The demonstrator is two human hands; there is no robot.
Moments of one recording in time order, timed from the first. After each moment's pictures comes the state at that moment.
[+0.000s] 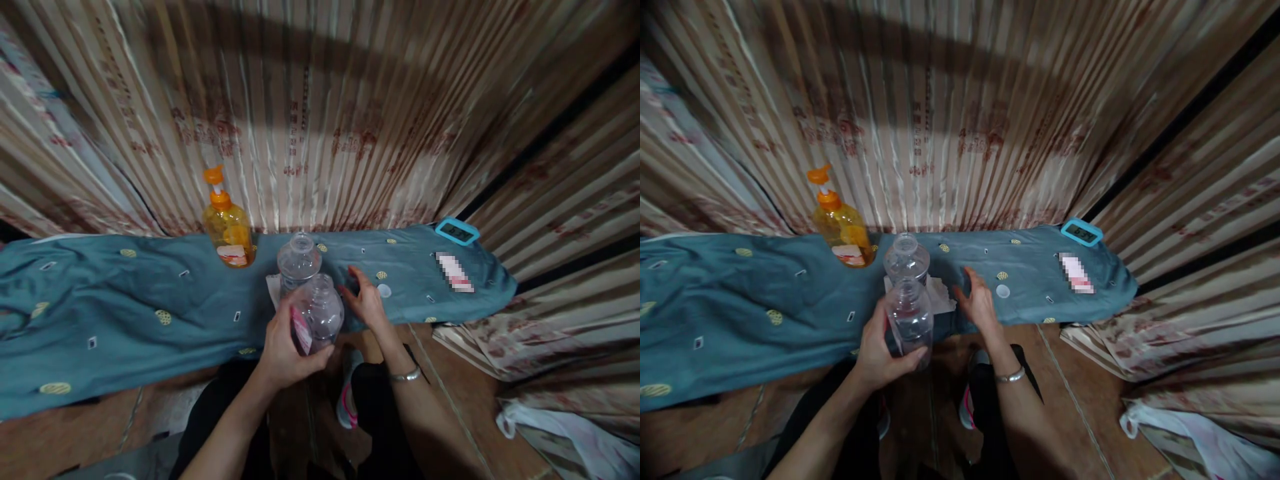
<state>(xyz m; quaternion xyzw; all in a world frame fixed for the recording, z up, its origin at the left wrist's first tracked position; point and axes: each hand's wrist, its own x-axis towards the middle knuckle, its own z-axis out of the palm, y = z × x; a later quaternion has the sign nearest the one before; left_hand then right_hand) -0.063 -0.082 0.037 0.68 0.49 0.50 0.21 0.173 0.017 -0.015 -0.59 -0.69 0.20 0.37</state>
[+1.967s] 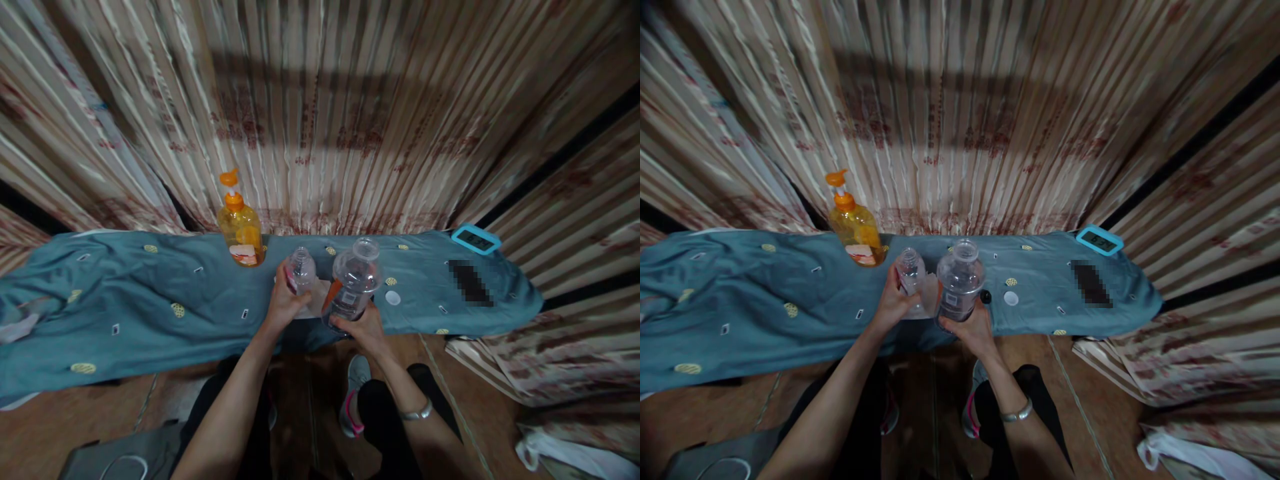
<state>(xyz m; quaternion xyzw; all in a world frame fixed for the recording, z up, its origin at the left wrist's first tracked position) -0.073 0.025 -0.042 0.55 0.54 0.58 0.29 0.146 -0.026 0.004 -0.58 -0.57 0.40 0.42</state>
